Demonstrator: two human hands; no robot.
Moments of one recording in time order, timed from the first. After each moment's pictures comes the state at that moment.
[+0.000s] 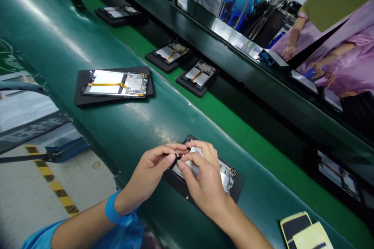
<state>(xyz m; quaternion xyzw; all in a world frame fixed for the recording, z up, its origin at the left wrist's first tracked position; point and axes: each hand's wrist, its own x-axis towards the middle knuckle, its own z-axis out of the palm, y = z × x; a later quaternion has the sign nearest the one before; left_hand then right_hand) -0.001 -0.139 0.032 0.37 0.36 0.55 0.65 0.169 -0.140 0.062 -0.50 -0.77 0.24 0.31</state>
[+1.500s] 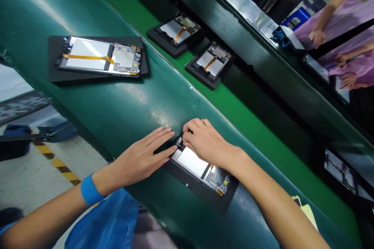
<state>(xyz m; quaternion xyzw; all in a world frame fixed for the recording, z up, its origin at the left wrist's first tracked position) -0.055 -0.137 -0.020 0.85 0.36 0.31 0.25 0.183 -0.059 0.053 -0.28 -0.94 0.21 -0.05</state>
